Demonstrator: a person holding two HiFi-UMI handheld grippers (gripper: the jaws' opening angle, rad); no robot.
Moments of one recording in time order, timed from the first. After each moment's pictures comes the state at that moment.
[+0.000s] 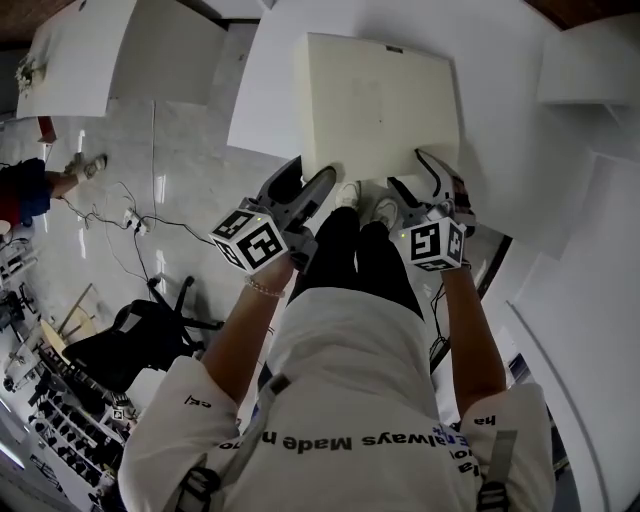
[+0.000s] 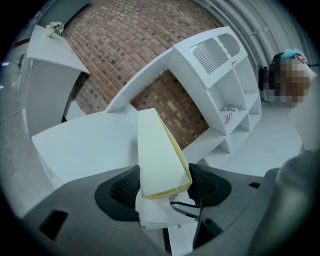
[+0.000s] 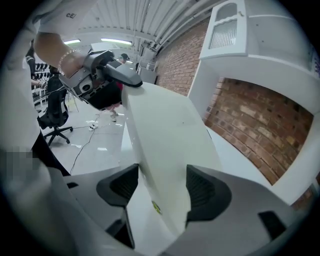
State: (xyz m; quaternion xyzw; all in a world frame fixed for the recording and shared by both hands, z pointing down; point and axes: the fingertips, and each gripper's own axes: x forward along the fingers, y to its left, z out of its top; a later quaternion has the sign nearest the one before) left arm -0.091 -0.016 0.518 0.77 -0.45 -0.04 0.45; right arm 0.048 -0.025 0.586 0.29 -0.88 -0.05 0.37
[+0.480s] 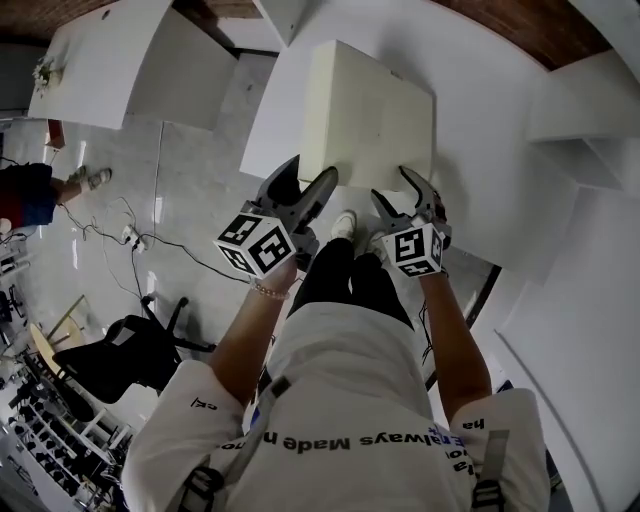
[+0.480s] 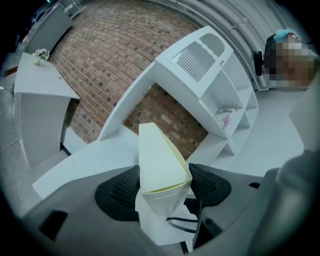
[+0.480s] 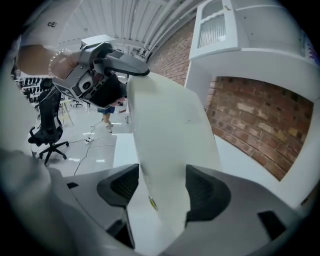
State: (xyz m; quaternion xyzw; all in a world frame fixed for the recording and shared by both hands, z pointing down) left arm -0.106 -0.066 0.460 0.80 -0.49 -0.04 0.36; right arm 0.014 -0.057 0.569 0.32 -0.89 -0.01 0.32
